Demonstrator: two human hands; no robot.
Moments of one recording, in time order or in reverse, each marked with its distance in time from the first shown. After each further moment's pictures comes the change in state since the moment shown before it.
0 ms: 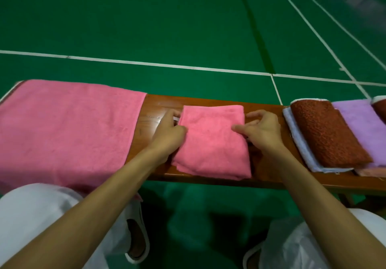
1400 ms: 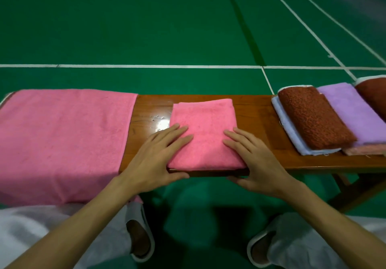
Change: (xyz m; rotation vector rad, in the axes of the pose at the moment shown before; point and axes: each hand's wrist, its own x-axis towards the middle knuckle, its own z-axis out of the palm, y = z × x) left_hand -0.022 -0.068 -0.034 0.962 -0.210 0.905; right_hand -0.061 0.085 -0.017 -0.560 -0.238 -1.007
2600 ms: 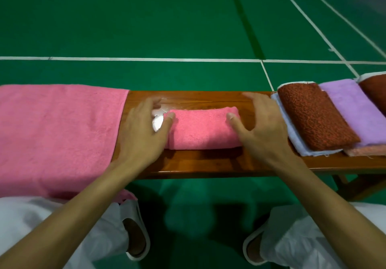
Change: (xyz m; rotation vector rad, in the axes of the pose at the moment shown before) left_hand 0.045 0.018 -0.033 -0.214 0.388 -0.530; right_hand 0.055 -0.005 -0.042 0.088 0.398 0.479
